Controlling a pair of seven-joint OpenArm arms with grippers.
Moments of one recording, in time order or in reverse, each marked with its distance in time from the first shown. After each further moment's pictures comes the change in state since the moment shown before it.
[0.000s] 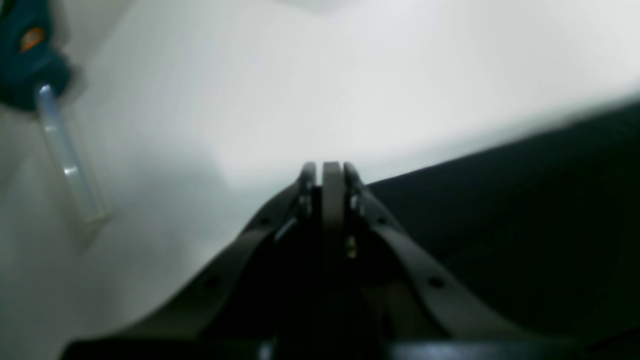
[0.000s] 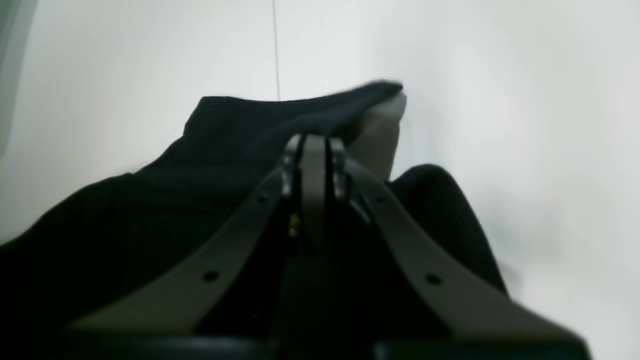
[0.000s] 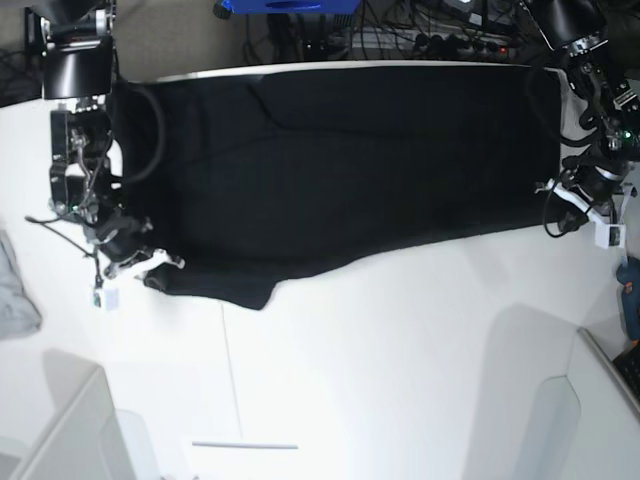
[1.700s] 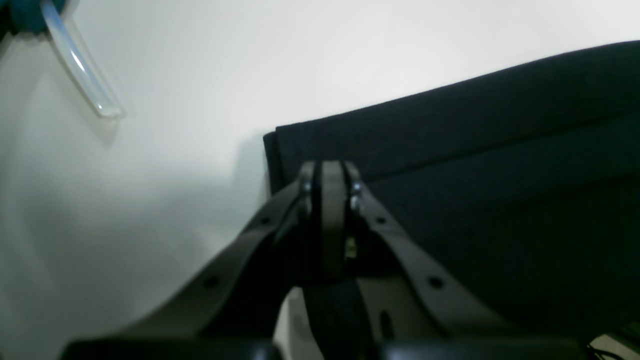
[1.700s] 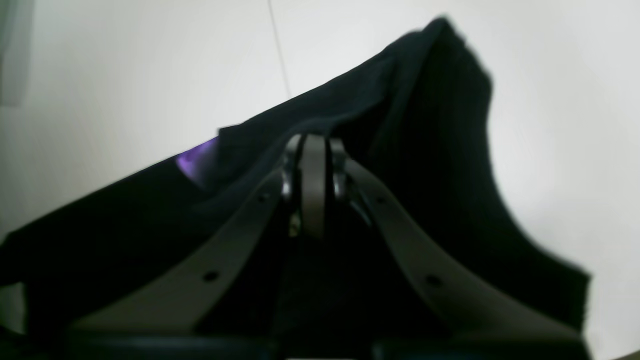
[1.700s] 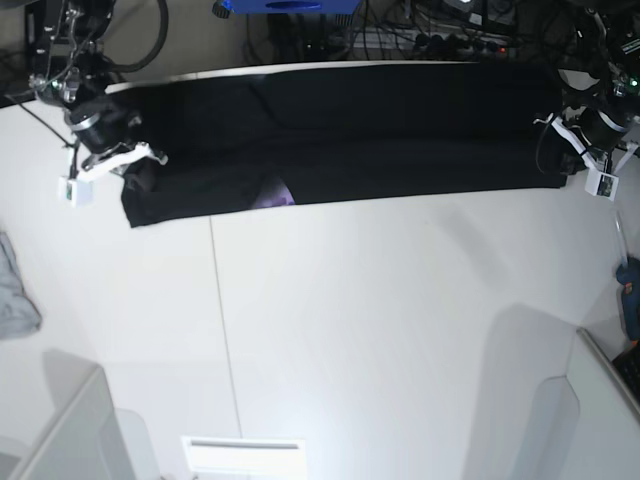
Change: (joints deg) left arm 15.0 -1.1 -2.8 11.4 -1.4 -7.3 6.1; right arm -31.1 -6.6 17.9 30.1 4.1 -3.4 -8.5
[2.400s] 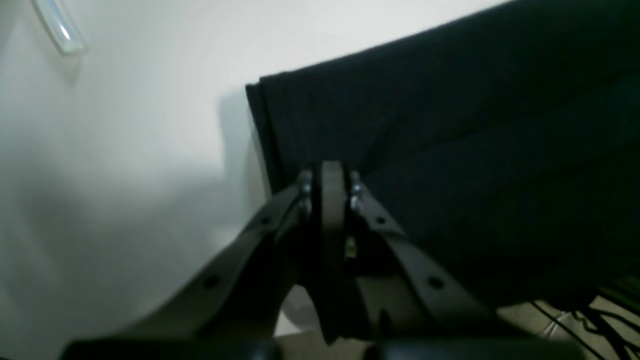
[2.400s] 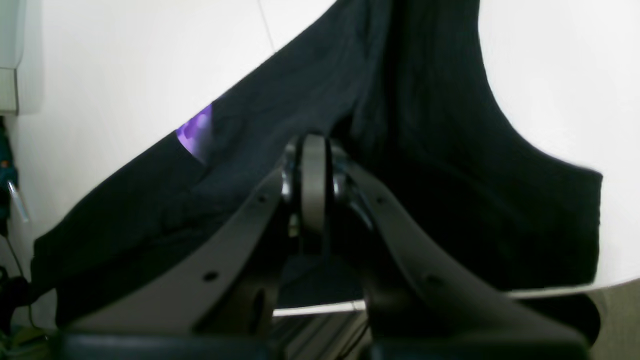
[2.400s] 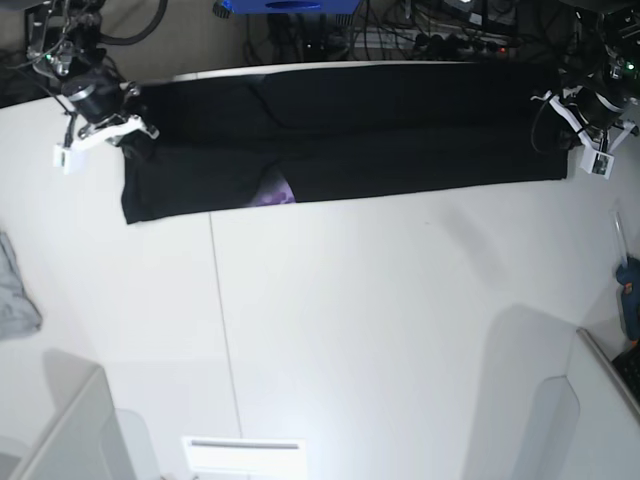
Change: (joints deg) left arm 4.9 0.0 0.0 0.2 0.2 0.0 0.0; right arm -6.8 -1.2 3.0 0.4 4.6 0.0 0.3
